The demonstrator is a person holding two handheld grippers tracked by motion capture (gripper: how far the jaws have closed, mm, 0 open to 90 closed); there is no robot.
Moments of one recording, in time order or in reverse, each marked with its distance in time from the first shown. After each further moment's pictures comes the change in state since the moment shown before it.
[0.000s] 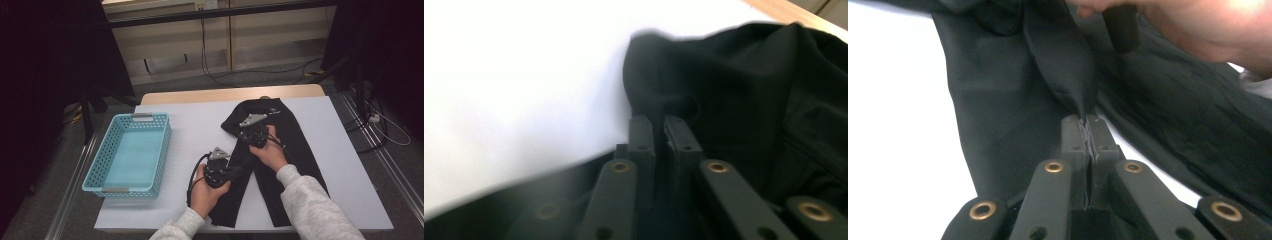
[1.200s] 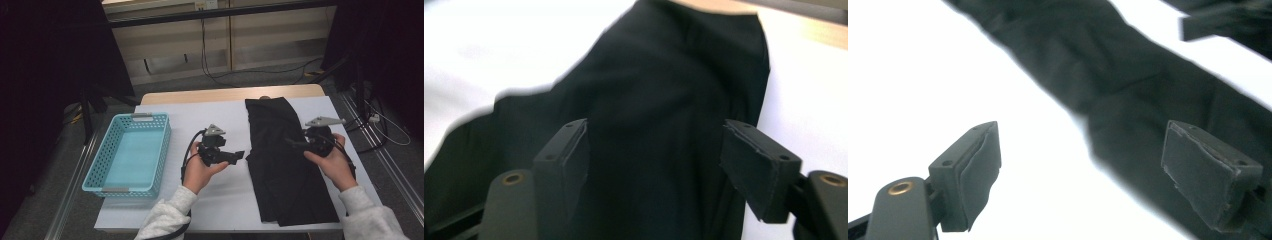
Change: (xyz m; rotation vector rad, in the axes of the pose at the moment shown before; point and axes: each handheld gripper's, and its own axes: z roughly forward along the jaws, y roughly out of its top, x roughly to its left) left arm 0.040 0.045 -0.014 -0.005 0.075 0.097; right arm -0.058 -0.076 -0.139 -0.033 -0.142 0.212
